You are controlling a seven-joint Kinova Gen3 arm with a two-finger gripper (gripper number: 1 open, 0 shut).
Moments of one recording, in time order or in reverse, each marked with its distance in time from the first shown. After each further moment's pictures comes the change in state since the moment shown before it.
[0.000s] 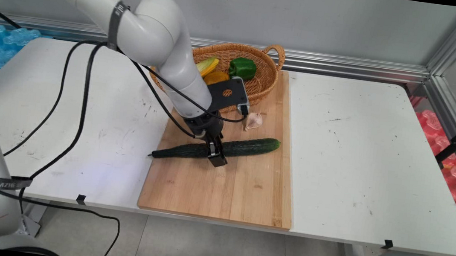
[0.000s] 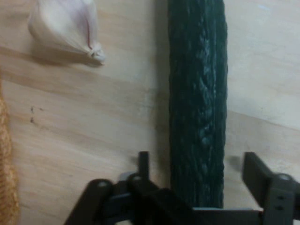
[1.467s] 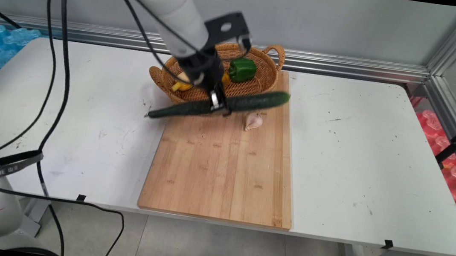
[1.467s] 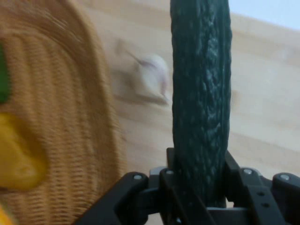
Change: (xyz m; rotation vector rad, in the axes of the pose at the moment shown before) arm 0.029 -0.045 -0.117 0.034 0.074 -0.021
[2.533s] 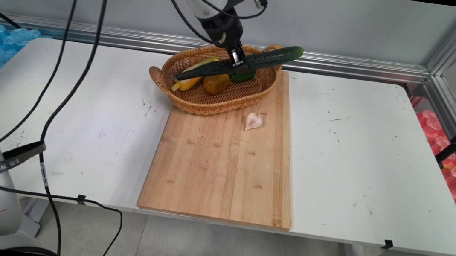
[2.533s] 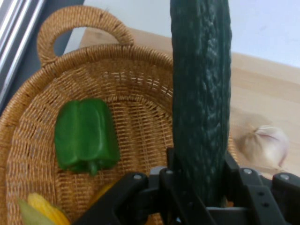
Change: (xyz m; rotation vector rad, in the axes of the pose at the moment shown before) arm 0.041 -0.091 0.024 0.095 0.090 0.018
